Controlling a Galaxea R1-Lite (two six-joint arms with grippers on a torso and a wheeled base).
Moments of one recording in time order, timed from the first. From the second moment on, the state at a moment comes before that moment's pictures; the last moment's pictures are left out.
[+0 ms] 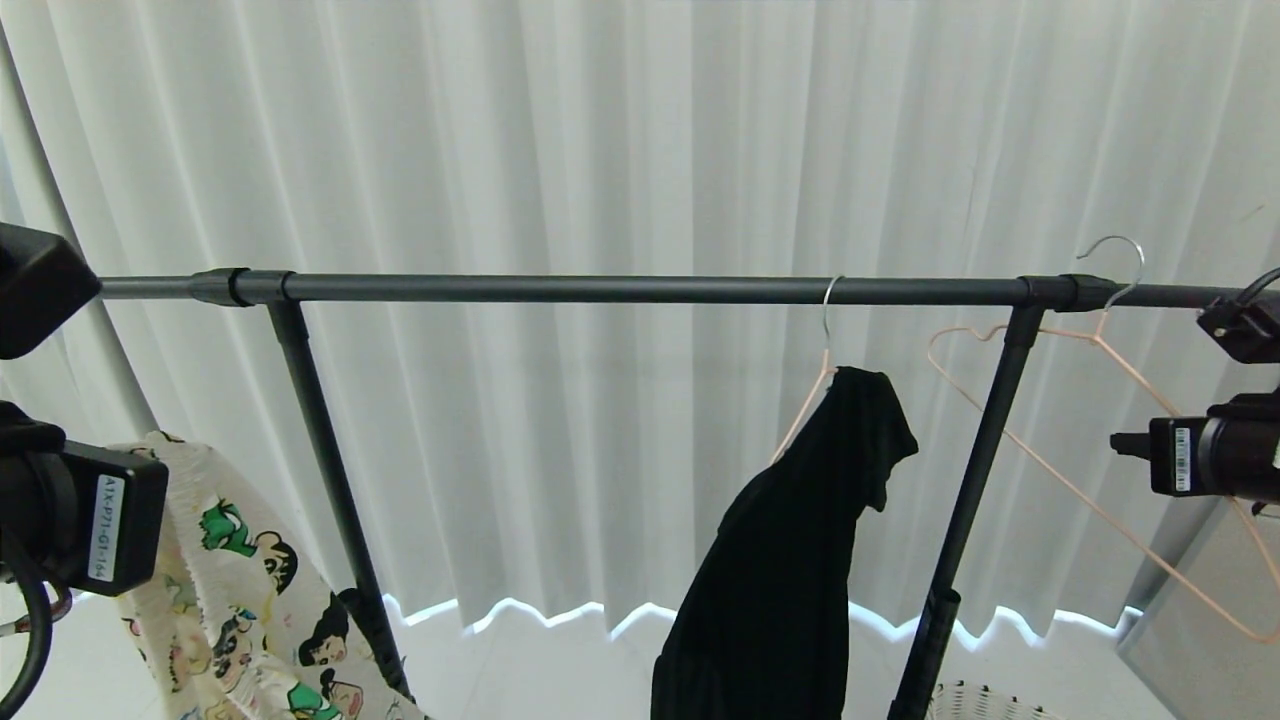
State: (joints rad) left arm -0.46 1.10 -1.01 0.51 0.43 0.00; right arm 0.07 1.36 -0.82 -0.04 0.08 0.04
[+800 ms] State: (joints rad) left arm -0.46 1.09 -1.00 0.47 0.43 0.00; right arm 0.06 1.15 -0.75 0.02 0.04 0.02
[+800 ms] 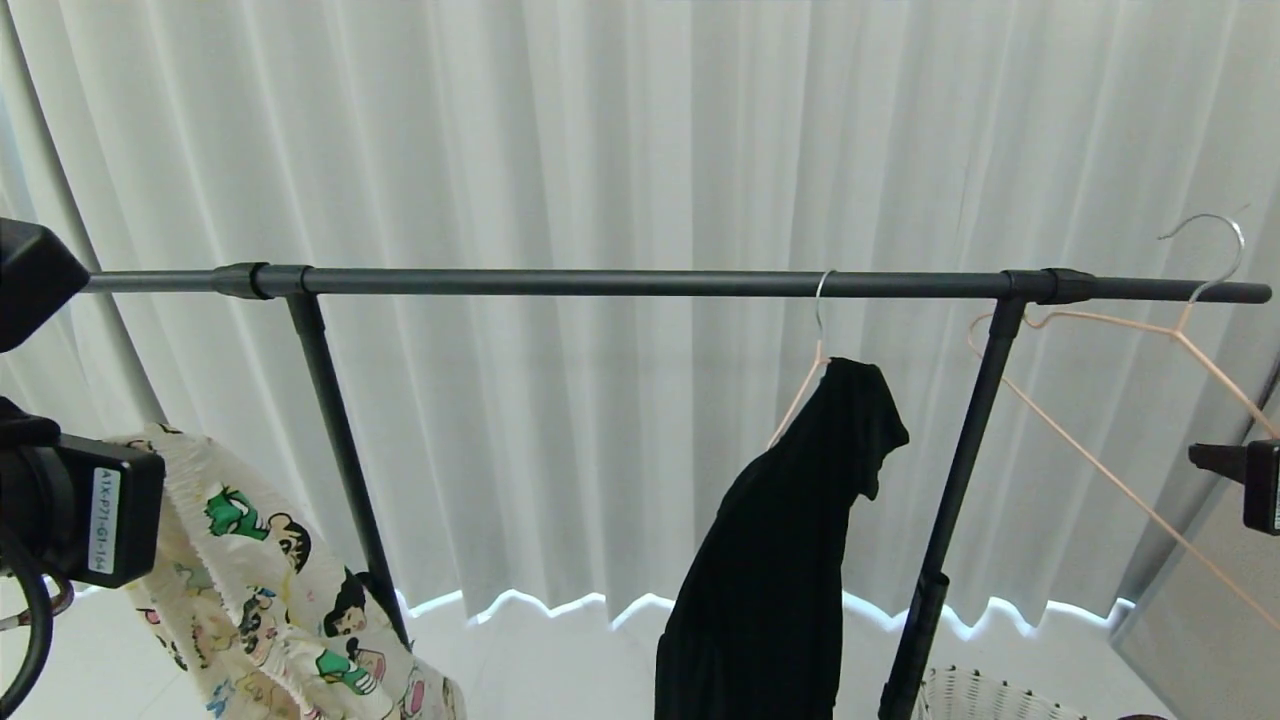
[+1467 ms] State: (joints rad) left arm -0.46 1.10 -0.98 0.47 0.43 0.00; right arm 0.09 1.13 -0.74 0.04 0.04 0.02
